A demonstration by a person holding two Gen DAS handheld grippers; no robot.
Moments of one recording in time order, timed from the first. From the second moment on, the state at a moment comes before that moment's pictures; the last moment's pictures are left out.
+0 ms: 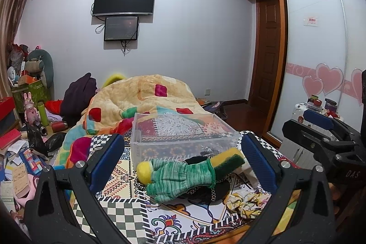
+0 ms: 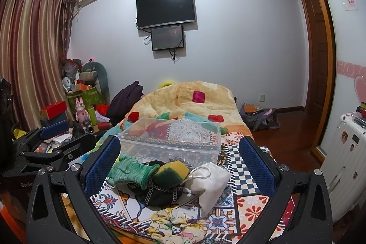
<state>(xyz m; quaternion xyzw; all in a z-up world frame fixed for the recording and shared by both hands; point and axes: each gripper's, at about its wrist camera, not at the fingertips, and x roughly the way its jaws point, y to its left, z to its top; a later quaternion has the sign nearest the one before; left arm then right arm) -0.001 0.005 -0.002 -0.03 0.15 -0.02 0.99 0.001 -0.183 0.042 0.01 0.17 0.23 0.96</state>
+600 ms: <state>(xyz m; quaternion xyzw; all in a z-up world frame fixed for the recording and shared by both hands) 0.000 0.003 -0.002 -0.03 0.15 -0.02 0.99 0.000 -0.182 0.043 0.01 0.16 0.23 0.96</state>
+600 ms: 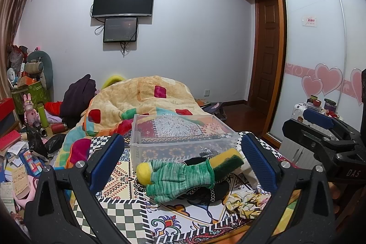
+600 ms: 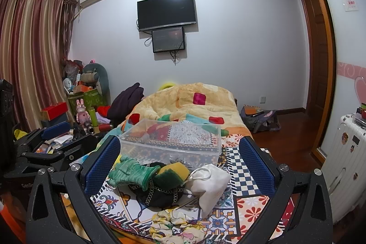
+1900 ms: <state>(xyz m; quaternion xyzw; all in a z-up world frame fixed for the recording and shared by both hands) 0.011 0.004 -0.011 -0.03 0.19 -0.03 0.98 0.009 -0.187 0.035 0.01 0.18 0.23 0.96</state>
